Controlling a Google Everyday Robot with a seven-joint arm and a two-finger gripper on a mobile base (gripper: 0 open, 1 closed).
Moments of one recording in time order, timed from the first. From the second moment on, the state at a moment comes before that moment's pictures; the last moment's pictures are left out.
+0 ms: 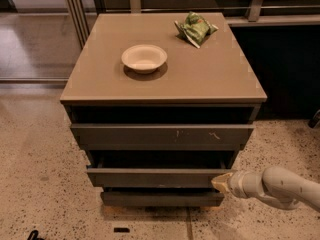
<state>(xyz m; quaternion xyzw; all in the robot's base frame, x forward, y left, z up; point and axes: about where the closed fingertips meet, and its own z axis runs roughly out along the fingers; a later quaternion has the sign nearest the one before) 0.537 -0.235 0.411 -0.32 0.86 0.19 0.33</state>
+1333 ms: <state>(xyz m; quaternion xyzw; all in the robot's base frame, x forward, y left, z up) 0.520 -0.245 0.406 -0.32 0.88 0.18 0.29</state>
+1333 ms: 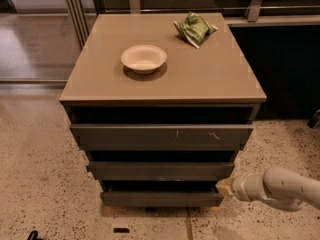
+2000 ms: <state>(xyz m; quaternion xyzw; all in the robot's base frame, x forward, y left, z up) 0.448 -0.262 0.410 -0.29 0.90 0.20 0.26</state>
